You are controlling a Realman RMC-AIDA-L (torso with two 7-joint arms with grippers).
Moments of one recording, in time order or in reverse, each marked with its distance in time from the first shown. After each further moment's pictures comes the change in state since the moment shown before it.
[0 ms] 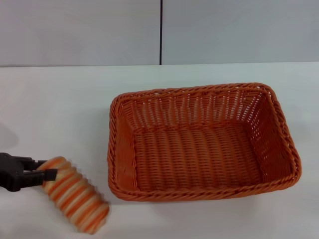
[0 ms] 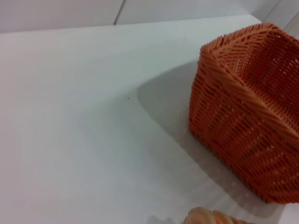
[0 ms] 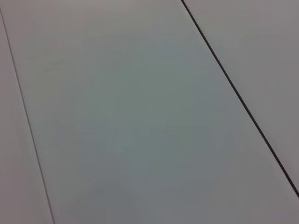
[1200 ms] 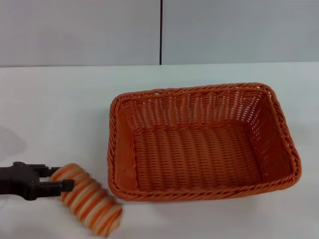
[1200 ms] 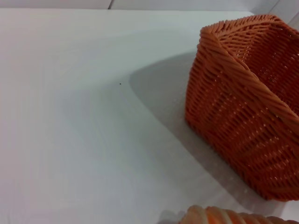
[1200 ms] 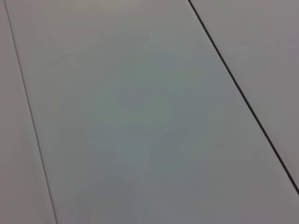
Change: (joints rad) left arm 0.006 -0.033 0.018 -0.057 0.003 -0.061 0.027; right arm -0.015 0.009 -0.006 -0.025 0.000 0.001 -0.008
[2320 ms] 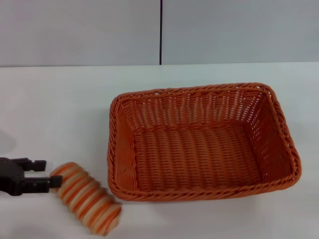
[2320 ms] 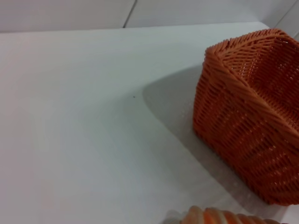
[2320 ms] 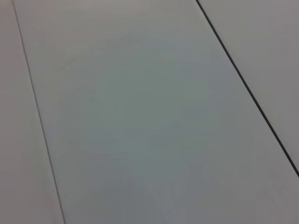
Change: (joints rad) left arm 0.028 -0.008 -0.039 0.120 -0.007 0.068 -0.042; right arm 0.008 0.003 -0.005 -0.018 0.003 0.007 0.017
